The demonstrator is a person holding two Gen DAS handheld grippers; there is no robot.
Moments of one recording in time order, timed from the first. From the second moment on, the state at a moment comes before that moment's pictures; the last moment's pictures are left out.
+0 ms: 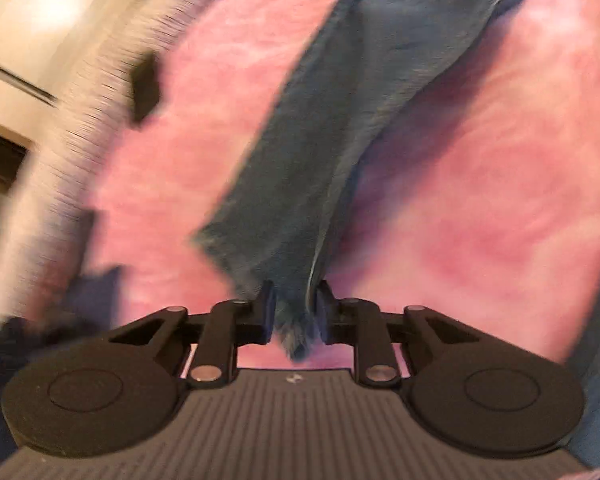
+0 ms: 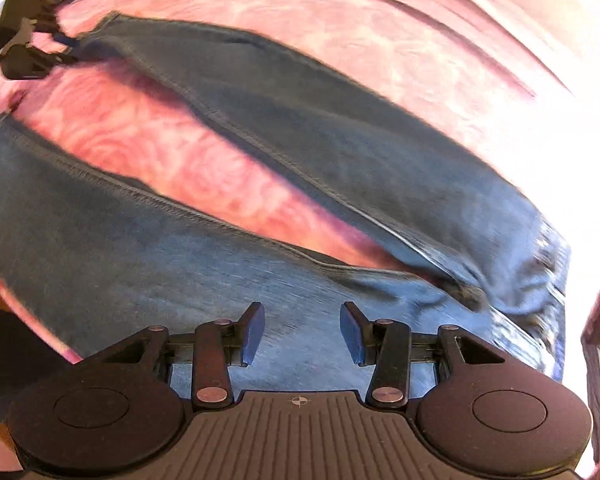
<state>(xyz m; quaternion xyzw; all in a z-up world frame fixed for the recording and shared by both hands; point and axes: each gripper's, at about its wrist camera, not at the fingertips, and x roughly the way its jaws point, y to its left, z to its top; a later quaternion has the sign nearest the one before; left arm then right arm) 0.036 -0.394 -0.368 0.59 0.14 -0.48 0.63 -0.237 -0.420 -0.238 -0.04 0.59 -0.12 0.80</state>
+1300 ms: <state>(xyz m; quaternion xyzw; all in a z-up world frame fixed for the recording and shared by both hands) -0.119 -0.378 -0.120 0.29 0.32 -0.43 0.79 -0.361 -0.576 -0.144 0.26 0.36 -0.39 0.81</state>
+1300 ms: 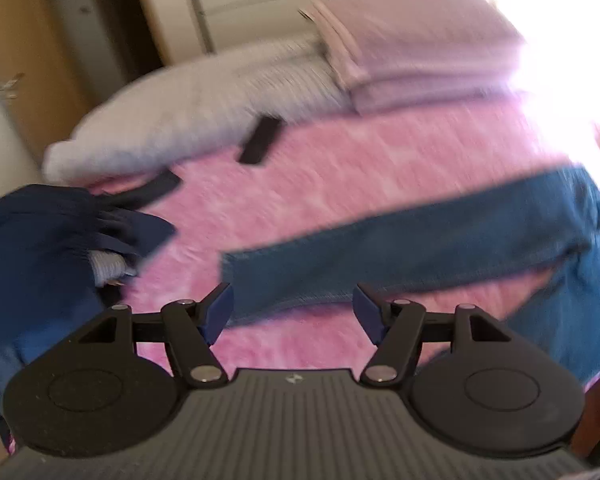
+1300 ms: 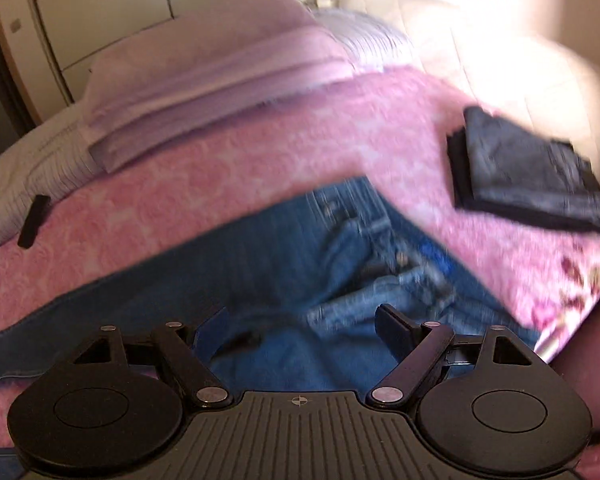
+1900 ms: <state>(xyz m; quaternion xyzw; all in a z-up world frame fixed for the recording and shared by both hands) -0.141 -0.408 -0.195 0.41 0.41 -0.38 0.72 -0.318 -0.491 -0.197 0.21 0.46 -0.27 0.82</state>
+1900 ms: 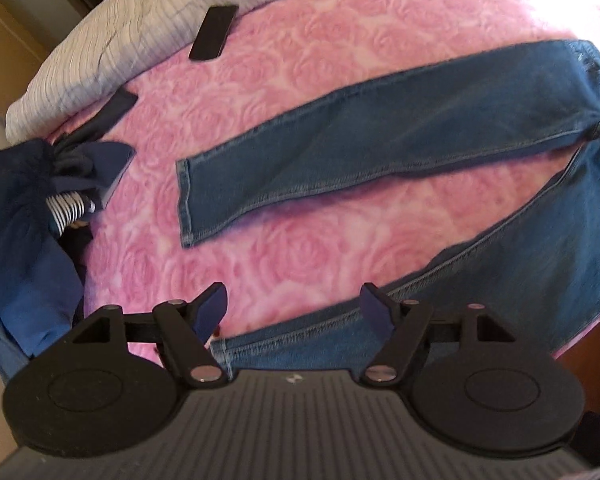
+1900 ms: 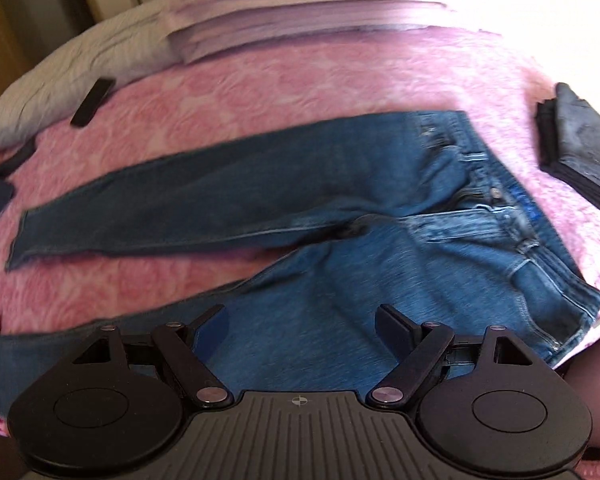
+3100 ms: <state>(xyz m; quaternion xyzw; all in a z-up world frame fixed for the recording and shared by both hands) -0.198 -0.419 -0.233 0.47 0.42 -0.38 0.67 -0.346 -0.513 -0.220 0.20 0.51 -0.27 0.79</state>
